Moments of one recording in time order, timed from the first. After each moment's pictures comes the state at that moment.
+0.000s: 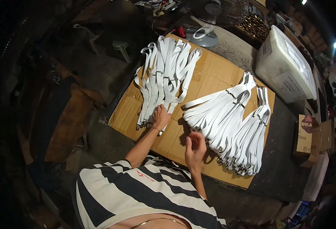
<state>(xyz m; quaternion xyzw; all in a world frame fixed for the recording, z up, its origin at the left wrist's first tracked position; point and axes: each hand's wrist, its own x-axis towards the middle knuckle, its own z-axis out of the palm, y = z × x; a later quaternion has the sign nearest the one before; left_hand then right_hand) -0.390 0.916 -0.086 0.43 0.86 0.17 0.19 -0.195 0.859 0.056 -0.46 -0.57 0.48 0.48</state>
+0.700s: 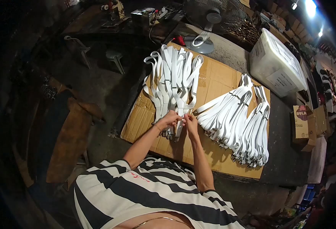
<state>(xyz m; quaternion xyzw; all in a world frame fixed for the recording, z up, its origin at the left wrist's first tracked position) -0.469 0.931 -0.091 0.43 0.65 0.28 0.57 -0.310 0.947 -0.118 -0.52 -0.44 0.65 0.34</state>
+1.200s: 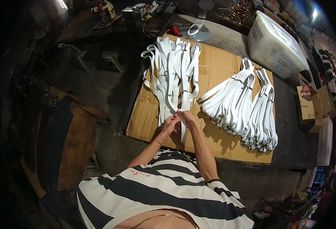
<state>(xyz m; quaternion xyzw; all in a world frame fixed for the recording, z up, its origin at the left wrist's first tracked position) -0.457 0.834 -0.091 0.27 0.63 0.44 0.58 -0.349 0.925 -0.103 -0.50 -0.28 0.79 0.21</state>
